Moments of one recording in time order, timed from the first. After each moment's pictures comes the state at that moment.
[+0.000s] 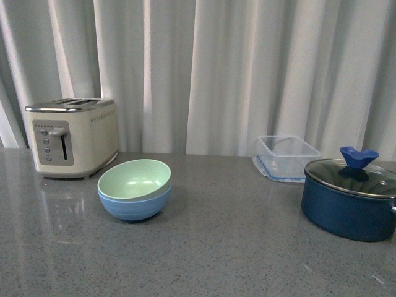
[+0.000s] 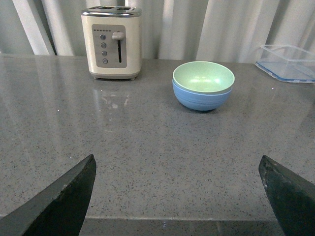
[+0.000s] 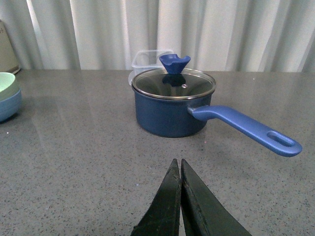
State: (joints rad) left arm 0.00 0.00 0.02 0.00 0.00 0.00; right arm 0.00 0.39 0.00 0.39 0.00 0.00
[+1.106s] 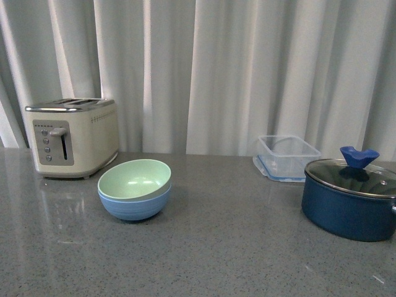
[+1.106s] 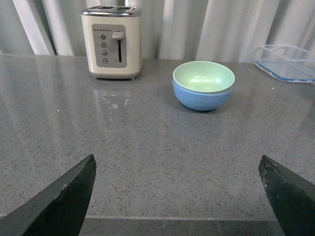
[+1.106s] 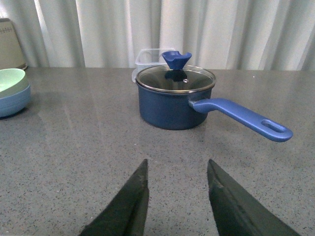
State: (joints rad) left arm 0.00 0.00 0.02 0.00 0.00 0.00; right arm 0.00 0.01 0.01 0.00 0.00 0.00
